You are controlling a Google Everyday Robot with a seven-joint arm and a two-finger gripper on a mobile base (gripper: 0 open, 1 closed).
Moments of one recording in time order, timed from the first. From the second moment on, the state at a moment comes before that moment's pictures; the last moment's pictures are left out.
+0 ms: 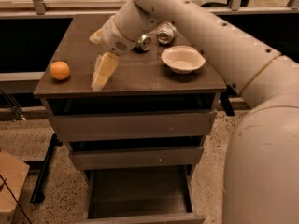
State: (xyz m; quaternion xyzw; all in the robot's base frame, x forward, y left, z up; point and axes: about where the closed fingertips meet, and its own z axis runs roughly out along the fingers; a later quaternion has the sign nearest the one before) arm 0.634 0.145 0.894 -0.72 0.57 0.22 0.32
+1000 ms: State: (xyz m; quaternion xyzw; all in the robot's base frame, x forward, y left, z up) arm 0.650 0.258 0.890 -0.76 0.50 0.27 0.33
